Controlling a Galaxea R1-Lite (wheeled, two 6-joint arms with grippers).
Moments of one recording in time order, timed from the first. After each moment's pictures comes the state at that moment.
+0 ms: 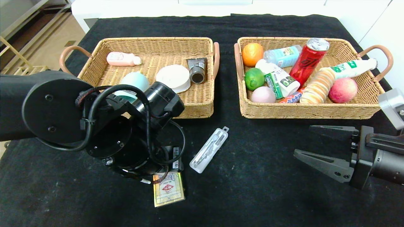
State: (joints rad) left arm -0.66 1.77 -1.44 0.74 0.25 -0.67; right arm 0.31 1.33 -0.59 -0.59 0.53 -0.09
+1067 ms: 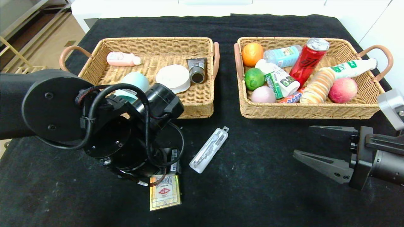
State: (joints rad) left arm -0.66 1.77 -1.45 0.78 0.25 -0.66; right arm 0.31 1.33 -0.59 -0.59 0.53 -0.09
